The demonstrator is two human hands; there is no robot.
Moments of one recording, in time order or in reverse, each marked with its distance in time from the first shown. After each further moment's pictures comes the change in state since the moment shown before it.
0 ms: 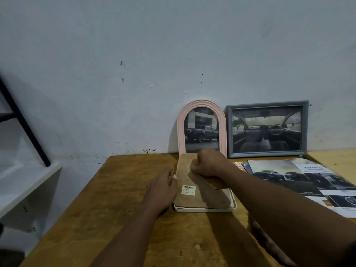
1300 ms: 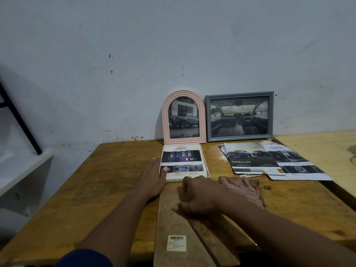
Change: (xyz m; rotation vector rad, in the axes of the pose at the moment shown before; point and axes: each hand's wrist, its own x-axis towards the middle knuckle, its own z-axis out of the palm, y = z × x) left_hand -0.050 -0.003 0.010 0.155 -0.095 0.132; right_hand -0.189 -0.015 0.018 -0.058 -0.247 -0.122
